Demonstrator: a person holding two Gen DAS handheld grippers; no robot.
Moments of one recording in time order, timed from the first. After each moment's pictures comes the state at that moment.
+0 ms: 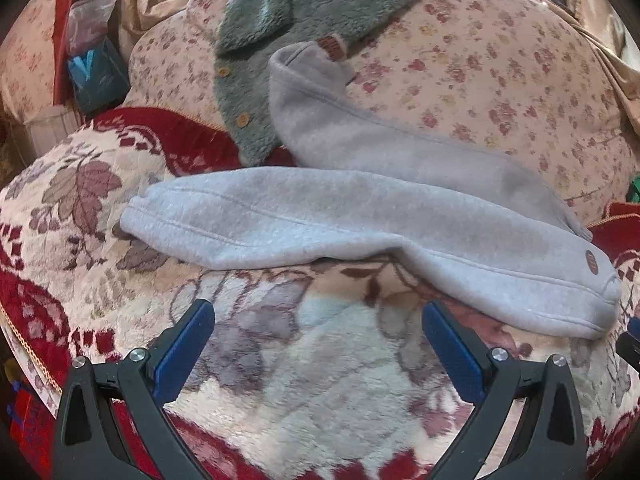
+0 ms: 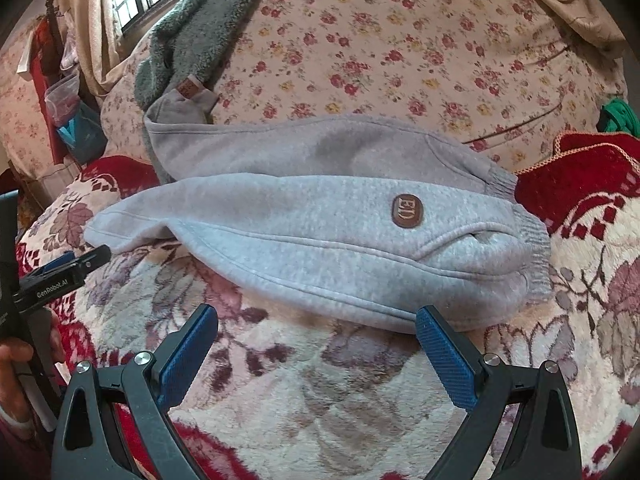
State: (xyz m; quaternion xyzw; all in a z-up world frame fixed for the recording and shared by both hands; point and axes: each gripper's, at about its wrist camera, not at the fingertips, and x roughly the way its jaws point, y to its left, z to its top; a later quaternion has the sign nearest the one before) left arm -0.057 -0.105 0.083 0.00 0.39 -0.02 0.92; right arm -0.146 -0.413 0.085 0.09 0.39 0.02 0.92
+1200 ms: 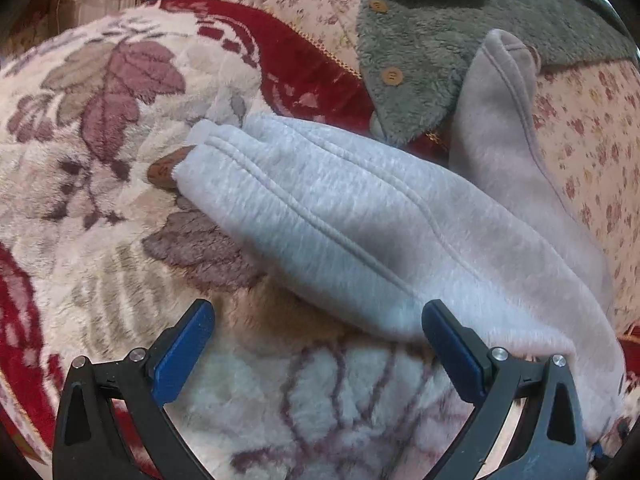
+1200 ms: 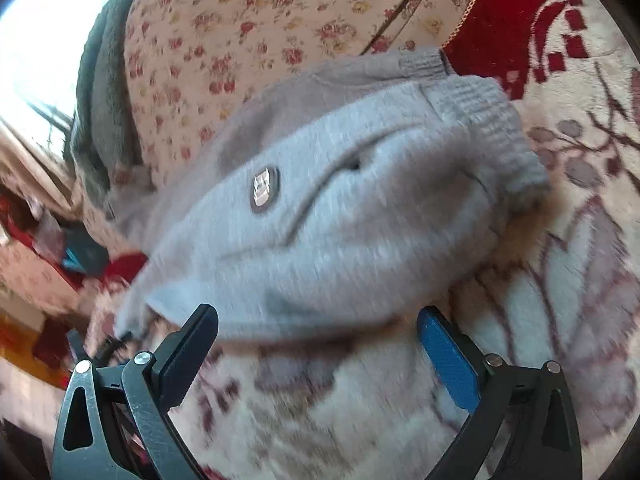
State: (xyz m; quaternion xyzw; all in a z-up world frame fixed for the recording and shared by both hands) left arm 0.043 0.036 0.021 -0.17 0.45 0.05 0.88; right arm -0.130 -0.519 0.019 0.38 0.38 0.01 0.84
